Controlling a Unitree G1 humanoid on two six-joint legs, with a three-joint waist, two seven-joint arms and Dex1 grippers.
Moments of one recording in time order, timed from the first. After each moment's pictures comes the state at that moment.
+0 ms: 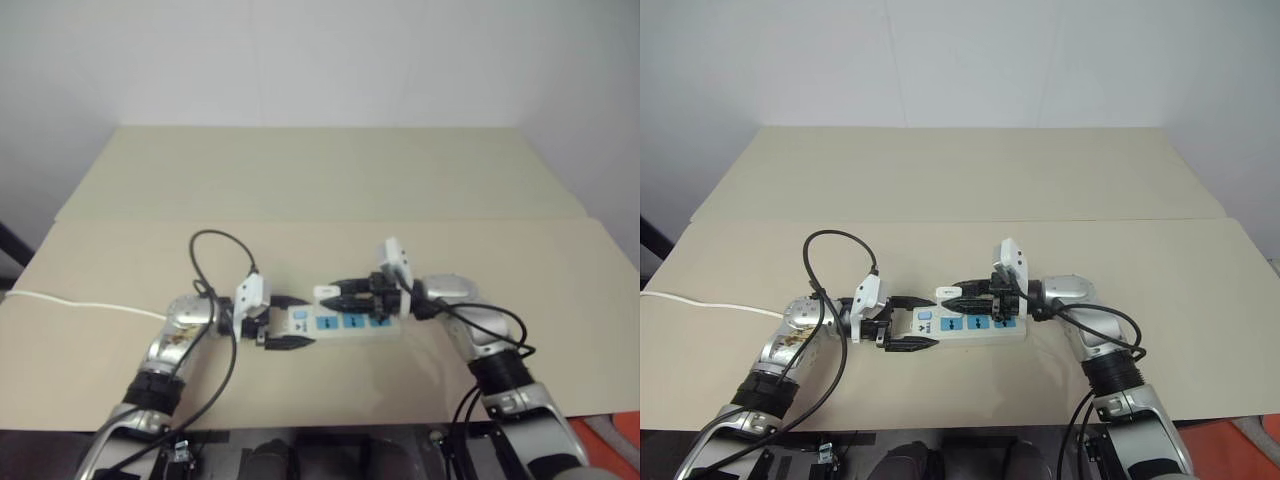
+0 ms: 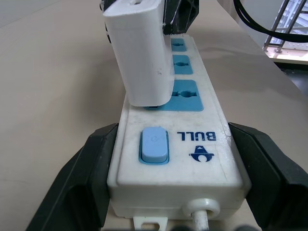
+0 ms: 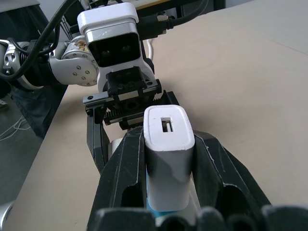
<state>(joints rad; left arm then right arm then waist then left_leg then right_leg) -0.44 0.46 -0.15 0.32 -0.29 -0.02 -1.35 -0.57 -0.39 0.18 0.19 0.40 0.31 1.22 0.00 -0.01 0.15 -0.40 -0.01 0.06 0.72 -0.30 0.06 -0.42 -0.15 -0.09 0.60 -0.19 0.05</state>
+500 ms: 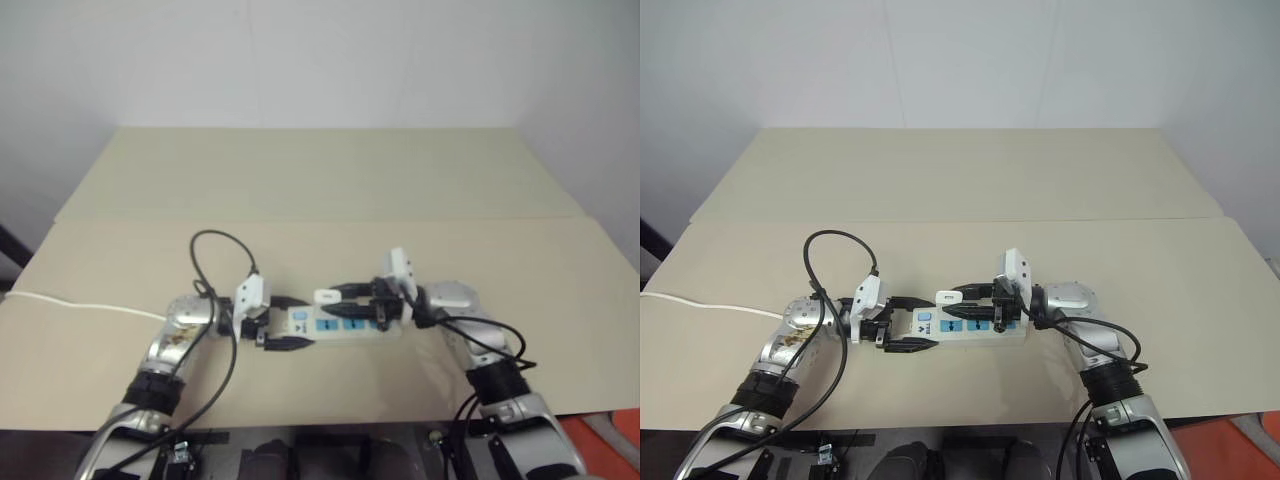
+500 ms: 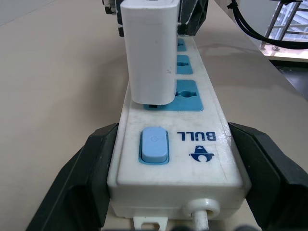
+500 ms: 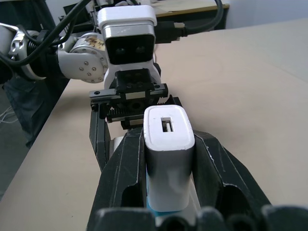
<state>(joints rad) -0.44 0.46 -0.15 0.32 -0.28 -0.02 -1.37 -0.52 -0.36 0.17 0.25 0.37 0.07 1.28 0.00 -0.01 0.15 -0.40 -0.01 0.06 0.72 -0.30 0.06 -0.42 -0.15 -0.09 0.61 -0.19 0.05</state>
